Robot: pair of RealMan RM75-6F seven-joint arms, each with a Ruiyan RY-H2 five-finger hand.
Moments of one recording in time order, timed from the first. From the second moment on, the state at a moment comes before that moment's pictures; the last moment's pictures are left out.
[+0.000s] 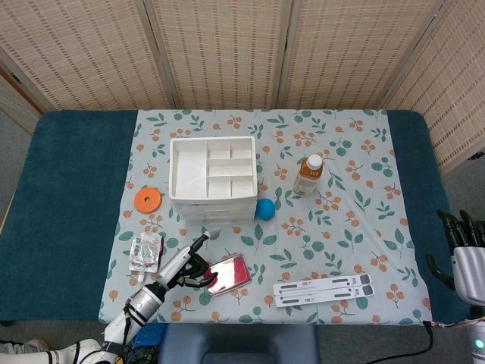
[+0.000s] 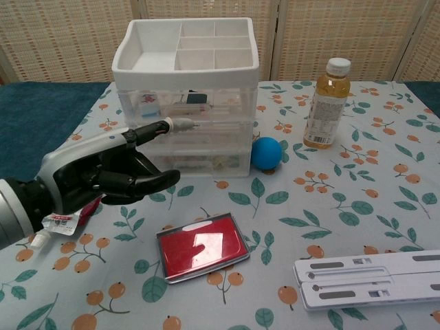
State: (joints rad) left arm -0.54 -1.60 -0.08 -1.65 1.47 1.03 -0.65; right arm 0.02 -1.09 0.09 -1.67 -1.48 1.57 -0.10
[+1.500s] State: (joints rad) left arm -0.51 -1.95 -0.31 -1.53 1.18 1.04 -0.74; right arm 0.02 -1.08 0.09 -1.69 -1.47 1.56 -0.12
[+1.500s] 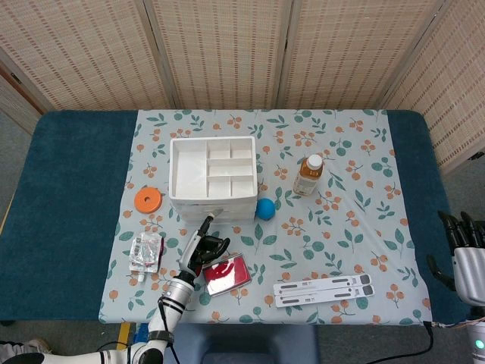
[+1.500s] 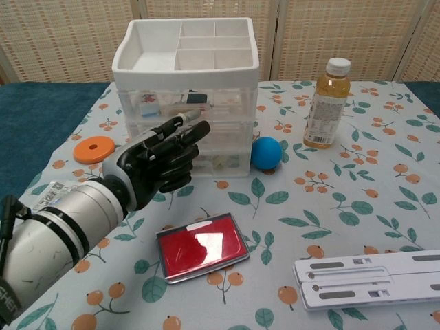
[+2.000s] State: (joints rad) left arm -0.52 -1.99 -0.35 -1.52 1.14 1.02 -0.75; right arm 0.01 -1.08 0.09 -1.69 -1.46 1.55 -0.12
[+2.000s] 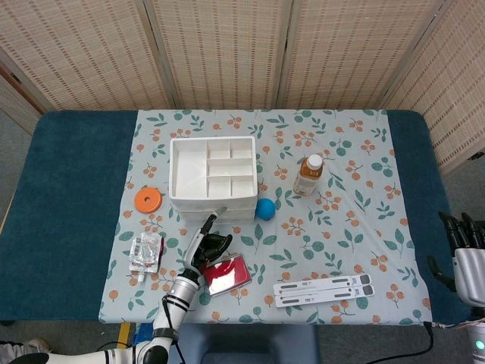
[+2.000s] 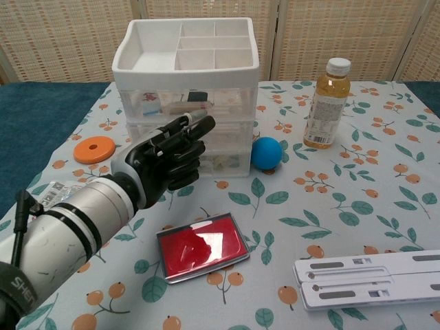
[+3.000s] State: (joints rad) left arm -0.54 -1.99 -0.45 -1.53 1.07 0.95 -0.77; right arm 0.00 -1.08 0.09 -1.69 -1.44 1.55 -0.12
